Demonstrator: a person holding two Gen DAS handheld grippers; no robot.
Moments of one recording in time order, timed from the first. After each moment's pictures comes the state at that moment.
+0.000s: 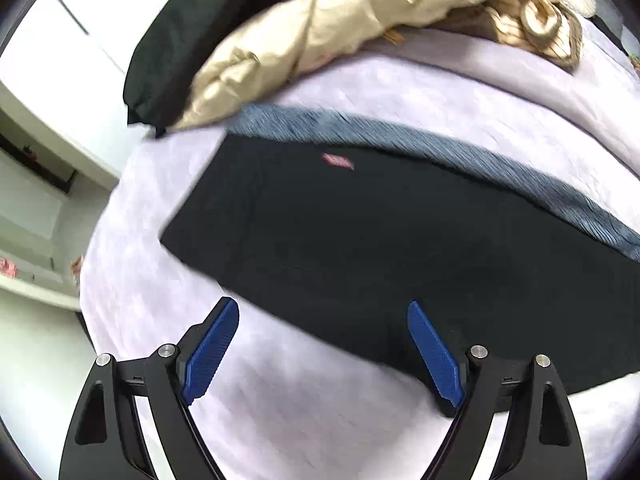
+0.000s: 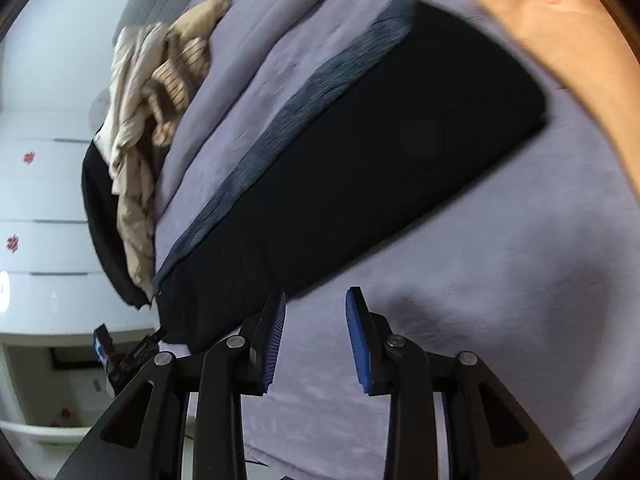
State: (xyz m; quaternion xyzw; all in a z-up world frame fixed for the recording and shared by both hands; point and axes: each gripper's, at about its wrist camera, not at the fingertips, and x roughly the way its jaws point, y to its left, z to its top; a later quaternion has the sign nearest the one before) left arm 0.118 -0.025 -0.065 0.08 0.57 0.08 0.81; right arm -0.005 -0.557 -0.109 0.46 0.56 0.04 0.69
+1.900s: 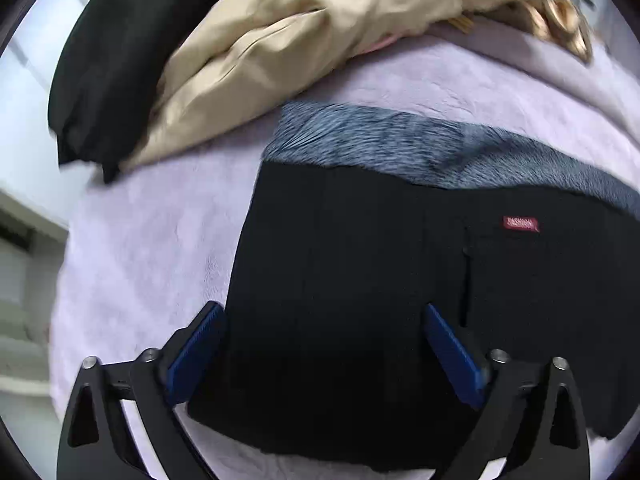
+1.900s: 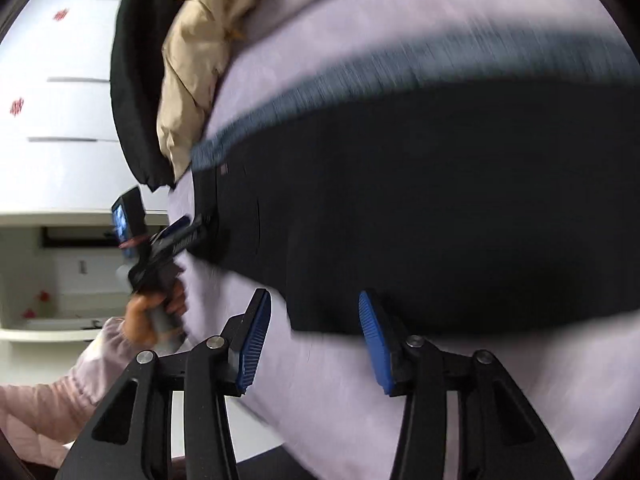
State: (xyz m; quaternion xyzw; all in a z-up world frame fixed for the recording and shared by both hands) left arm 0.210 0.083 -0.140 0.08 0.57 -0.02 0.82; right arm 0.067 -0.269 -0.137 0.40 0.65 0.16 0.62
